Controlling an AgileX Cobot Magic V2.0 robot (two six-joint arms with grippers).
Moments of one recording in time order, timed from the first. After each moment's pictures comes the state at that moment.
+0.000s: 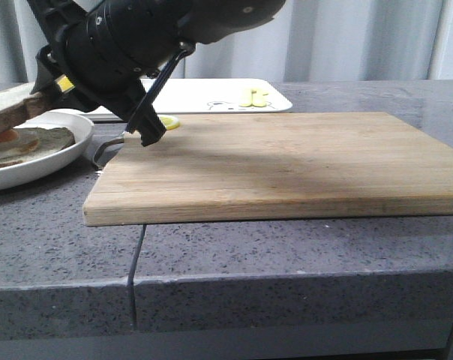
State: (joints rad) left arm 0.01 0.55 -0.65 -0.49 0.58 0.22; right arm 0.82 1.95 -1.41 1.82 0.12 -0.66
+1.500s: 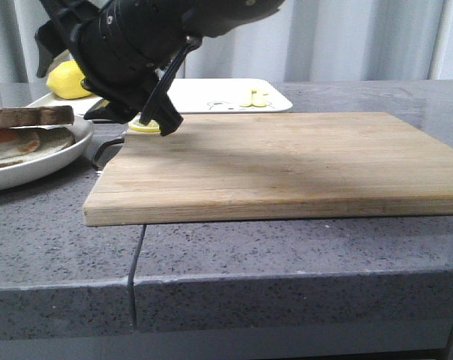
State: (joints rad) left arm 0.01 0.55 -0.65 -0.49 0.58 0.22; right arm 0.81 1.94 -1.41 1.83 0.03 -0.74
